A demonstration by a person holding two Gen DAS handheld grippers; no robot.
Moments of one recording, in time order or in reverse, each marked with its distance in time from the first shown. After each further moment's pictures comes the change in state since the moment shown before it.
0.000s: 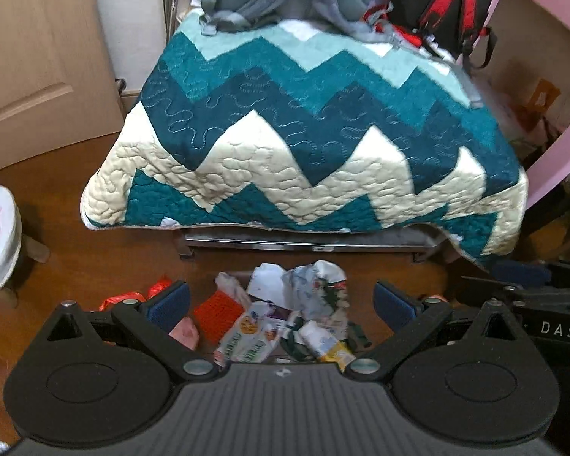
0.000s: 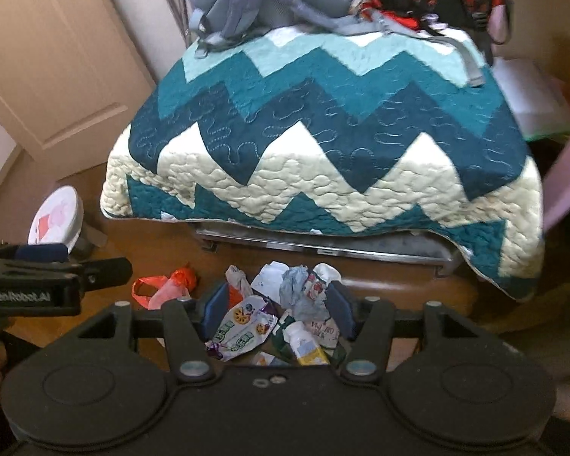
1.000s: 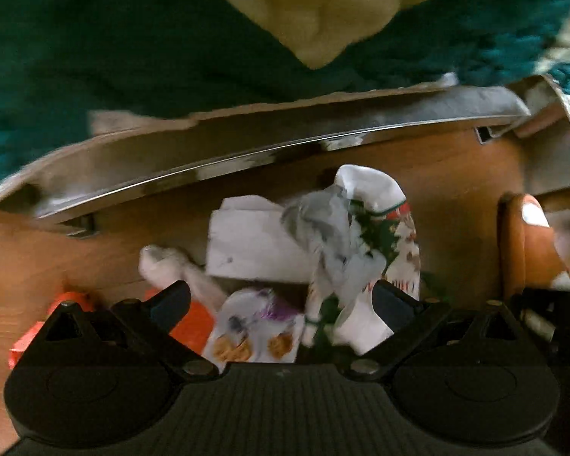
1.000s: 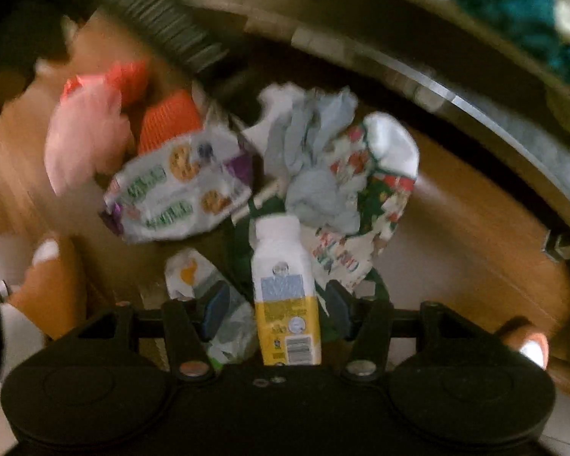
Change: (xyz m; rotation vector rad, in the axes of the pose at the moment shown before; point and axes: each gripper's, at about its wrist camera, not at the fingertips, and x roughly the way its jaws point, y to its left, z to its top) left arm 0.338 -0.021 -0.021 0.226 0.377 -0.062; right arm 0.300 -0.023 -0.106 -0.341 0.447 0.034
